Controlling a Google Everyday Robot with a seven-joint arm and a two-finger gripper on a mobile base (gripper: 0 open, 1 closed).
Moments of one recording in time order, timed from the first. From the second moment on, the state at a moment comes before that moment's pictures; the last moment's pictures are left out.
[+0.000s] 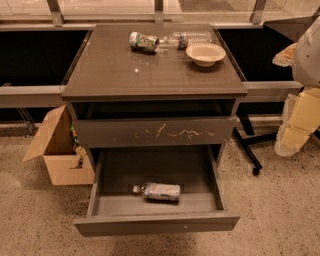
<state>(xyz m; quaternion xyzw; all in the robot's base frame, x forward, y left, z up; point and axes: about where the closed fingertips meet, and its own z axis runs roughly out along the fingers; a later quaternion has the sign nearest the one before) 0.438 -0.216 0.980 -0.60 0.78 -0.04 0.17</state>
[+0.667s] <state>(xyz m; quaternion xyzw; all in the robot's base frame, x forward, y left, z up) 0.444 -0.214 0.963 -0.59 0.79 -0.01 0.18</state>
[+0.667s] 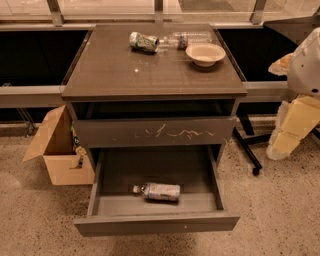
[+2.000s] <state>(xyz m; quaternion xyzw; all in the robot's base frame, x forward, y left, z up) 0.457 -0.176 0.848 -0.55 0.80 0.09 0.21</state>
